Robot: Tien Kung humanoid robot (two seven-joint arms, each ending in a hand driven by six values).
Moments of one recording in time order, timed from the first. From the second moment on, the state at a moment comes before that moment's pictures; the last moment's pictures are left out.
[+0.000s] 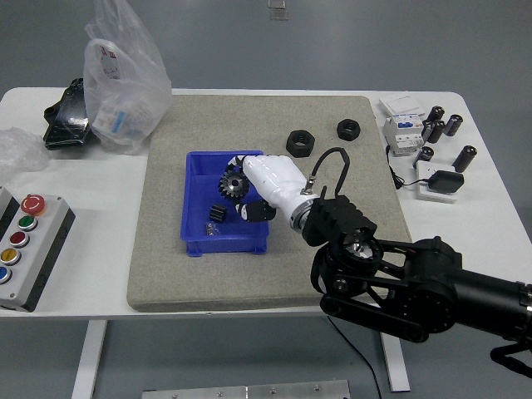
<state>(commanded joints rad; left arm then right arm) -0.04 0.08 -1.52 -0.18 1.64 0.13 0.11 0.78 -0.19 0.35 1.46 -1.84 -0.23 -0.65</state>
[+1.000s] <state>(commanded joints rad) -0.02 0.07 -1.54 -0.18 1.64 0.13 0.10 0.40 -0.29 0.88 1.46 -1.50 -0.61 -0.29</state>
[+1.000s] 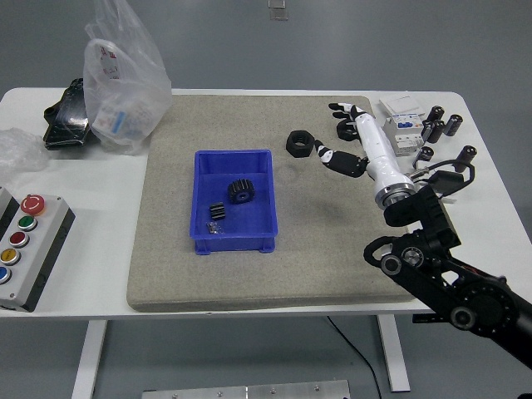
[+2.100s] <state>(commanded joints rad) -0.03 0.12 -1.50 -0.18 1.63 0.13 0.08 -0.05 -0.29 1.38 1.50 -0.64 -0.56 0.54</state>
